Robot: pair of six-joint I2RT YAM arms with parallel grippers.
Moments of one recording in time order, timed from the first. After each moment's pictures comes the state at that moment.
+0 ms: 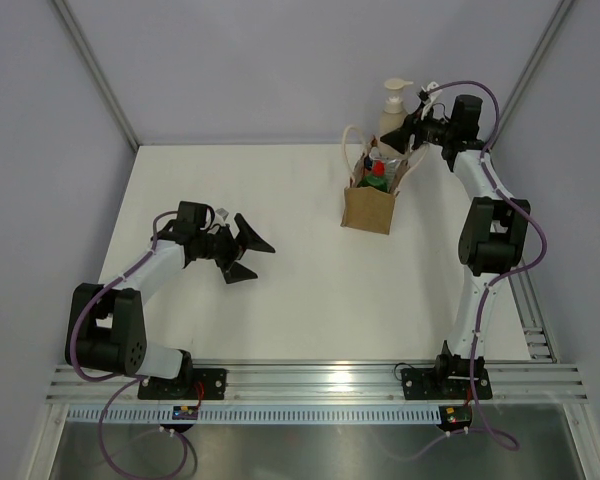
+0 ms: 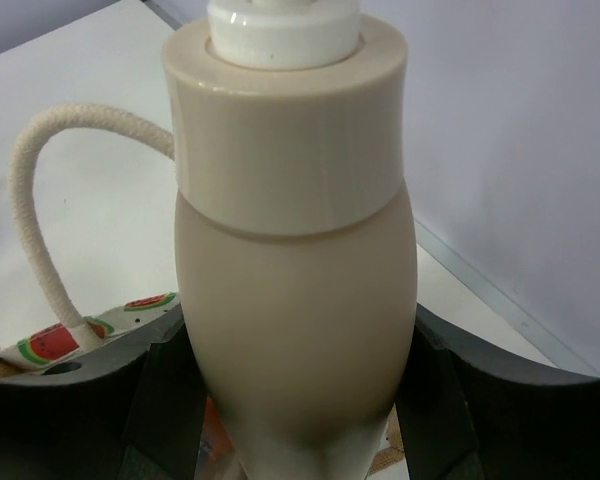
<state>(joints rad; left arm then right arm) -0.15 1.41 0.81 -0.40 0.79 -0.89 -0.07 2.19 1.89 0.03 -0.97 -0.17</state>
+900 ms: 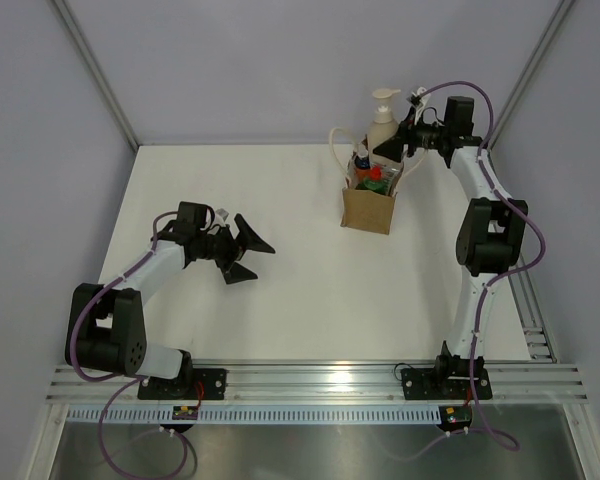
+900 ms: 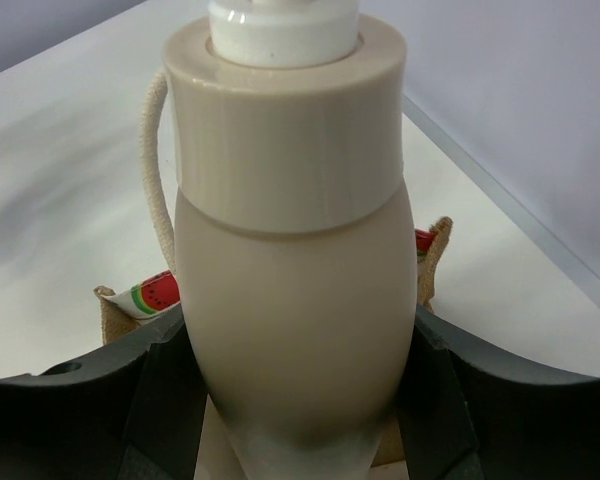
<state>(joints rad) -0.15 1.41 0.80 -0.39 0.79 -0.89 -0.04 2.19 1.94 -0.22 -1.14 -0.27</state>
